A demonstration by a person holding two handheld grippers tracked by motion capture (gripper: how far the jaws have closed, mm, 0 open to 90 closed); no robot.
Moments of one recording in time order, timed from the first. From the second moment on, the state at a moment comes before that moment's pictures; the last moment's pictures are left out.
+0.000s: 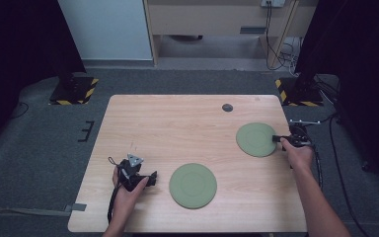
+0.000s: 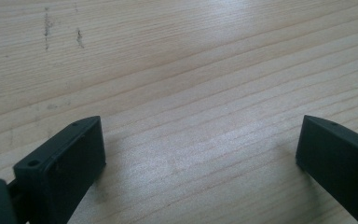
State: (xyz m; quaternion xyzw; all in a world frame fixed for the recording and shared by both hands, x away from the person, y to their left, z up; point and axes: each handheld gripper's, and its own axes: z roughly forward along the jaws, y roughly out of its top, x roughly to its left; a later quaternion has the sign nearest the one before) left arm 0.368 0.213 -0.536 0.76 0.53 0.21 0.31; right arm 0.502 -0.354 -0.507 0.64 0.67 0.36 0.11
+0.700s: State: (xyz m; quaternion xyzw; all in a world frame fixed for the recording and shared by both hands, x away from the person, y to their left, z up) left arm 0.368 0.213 -0.537 0.76 0.53 0.21 0.31; right arm 0.505 -0.357 -0.512 0.64 0.68 0.35 0.12
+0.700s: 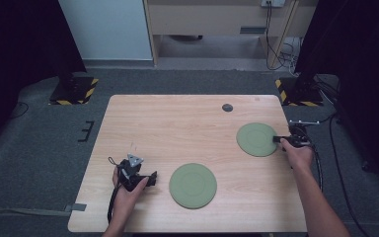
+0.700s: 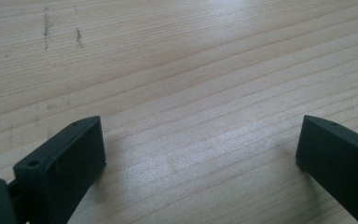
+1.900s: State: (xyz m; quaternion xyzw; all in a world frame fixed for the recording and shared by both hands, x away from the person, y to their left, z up) left arm 0.367 0.213 -0.536 0.76 0.53 0.21 0.31; right arm 0.505 -0.360 -0.513 0.65 0.66 0.35 0.13
